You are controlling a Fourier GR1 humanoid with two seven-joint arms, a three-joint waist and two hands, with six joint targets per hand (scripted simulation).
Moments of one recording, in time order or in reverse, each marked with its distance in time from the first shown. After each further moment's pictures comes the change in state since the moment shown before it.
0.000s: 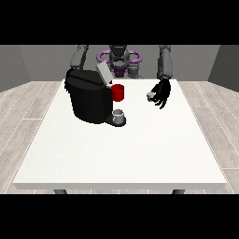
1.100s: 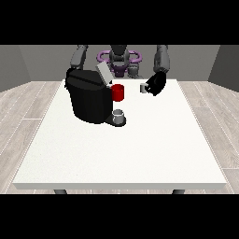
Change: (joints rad) left arm -0.058 -0.099 0.033 0.000 0.015 -0.063 -0.080; right arm 0.040 -0.011 -0.026 0.115 -0.025 0.011 -0.045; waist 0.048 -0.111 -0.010
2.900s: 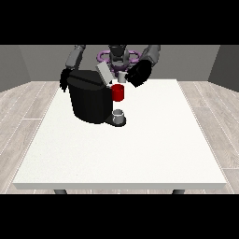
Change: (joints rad) left arm -0.399 0.019 0.201 -0.078 0.144 -0.126 0.281; right arm -0.074 -0.049 0.029 -0.026 -0.020 0.117 -0.065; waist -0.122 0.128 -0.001
